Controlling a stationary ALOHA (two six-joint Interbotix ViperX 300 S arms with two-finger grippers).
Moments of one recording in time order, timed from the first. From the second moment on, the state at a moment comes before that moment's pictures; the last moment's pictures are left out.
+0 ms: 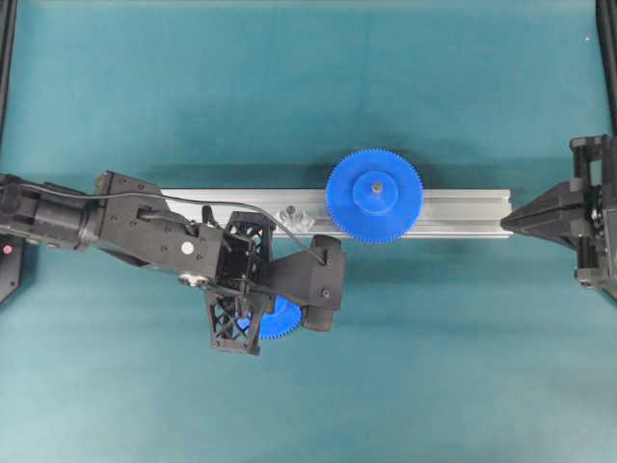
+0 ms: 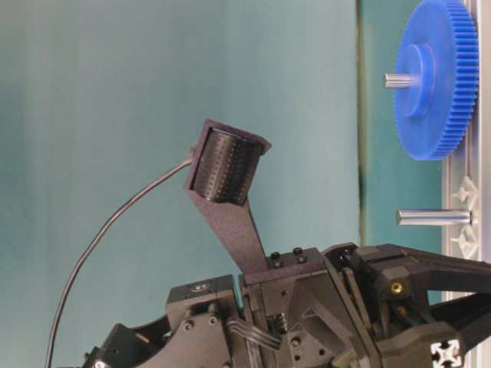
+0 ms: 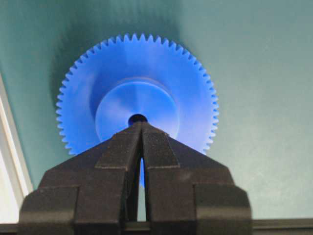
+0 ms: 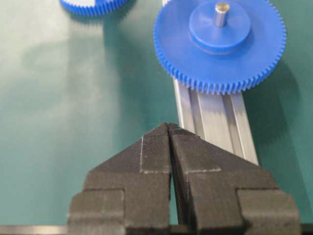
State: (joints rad) left arm -0.13 0.19 0.34 0.01 0.73 -0.02; right arm -0.04 -0.97 1.31 0.03 0.20 0.08
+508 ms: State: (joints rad) left arm -0.13 0.20 0.34 0.01 0.70 -0.04; right arm -0.04 -0.97 1.31 0.03 0.20 0.08
